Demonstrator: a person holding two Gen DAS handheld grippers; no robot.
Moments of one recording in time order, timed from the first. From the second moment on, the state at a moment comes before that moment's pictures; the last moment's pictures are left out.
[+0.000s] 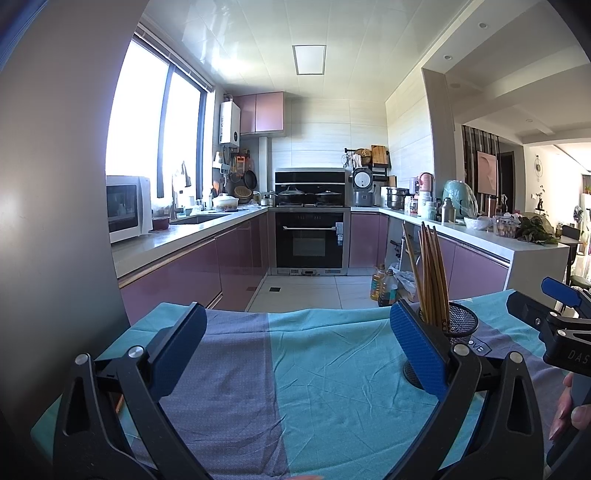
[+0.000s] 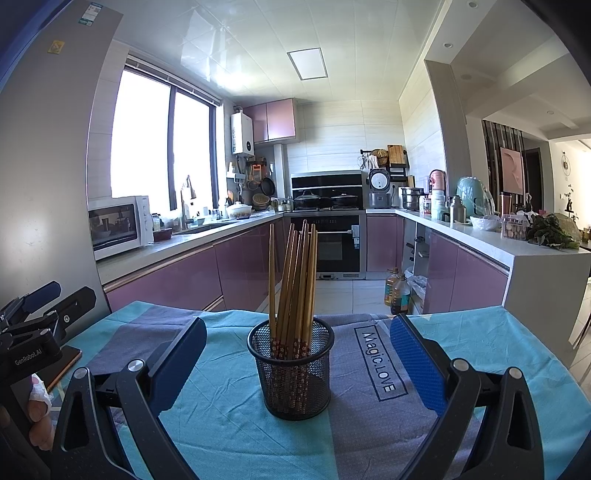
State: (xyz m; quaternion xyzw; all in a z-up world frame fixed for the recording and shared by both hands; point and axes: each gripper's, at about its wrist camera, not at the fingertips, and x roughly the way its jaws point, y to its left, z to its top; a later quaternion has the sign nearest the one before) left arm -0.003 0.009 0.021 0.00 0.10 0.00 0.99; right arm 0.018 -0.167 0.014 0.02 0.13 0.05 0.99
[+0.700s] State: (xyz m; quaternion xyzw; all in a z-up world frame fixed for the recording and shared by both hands) left arm -0.002 0.008 0.020 0.00 0.10 0.00 0.99; right arm 0.019 -0.166 0.015 0.02 0.13 0.04 0.99
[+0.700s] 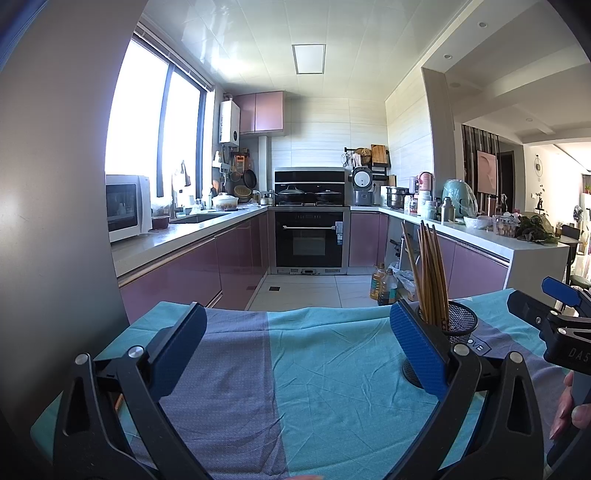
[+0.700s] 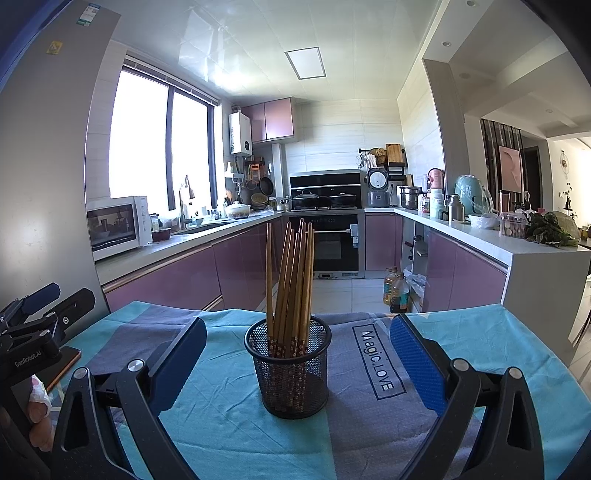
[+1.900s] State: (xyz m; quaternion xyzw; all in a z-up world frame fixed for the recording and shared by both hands) left arm -0.004 0.008 0.018 0.00 0.10 0.00 0.99; right arm 0.017 -0.168 0.009 0.03 0.13 0.04 0.99
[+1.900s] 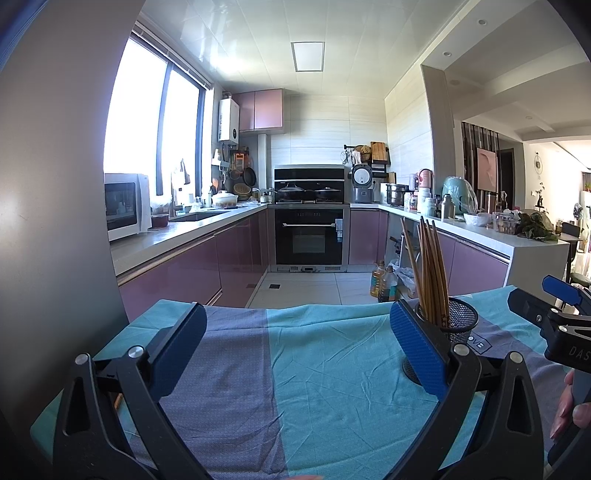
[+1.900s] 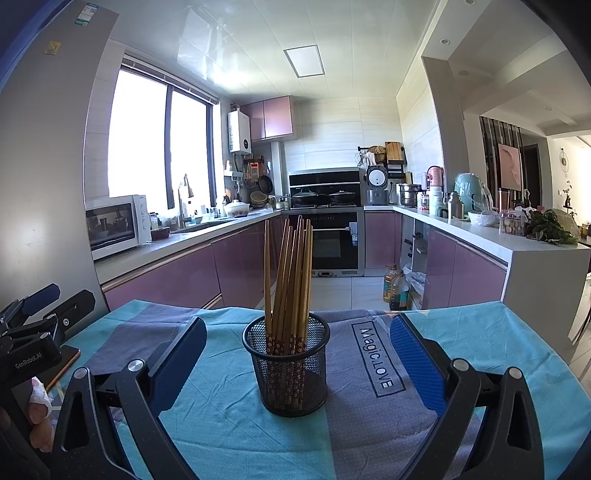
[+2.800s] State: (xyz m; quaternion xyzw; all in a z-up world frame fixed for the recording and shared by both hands) left arm -0.003 0.007 0.014 0.00 0.11 0.00 0.99; right arm 0.017 -0.169 0.008 0.03 0.13 0.04 0.99
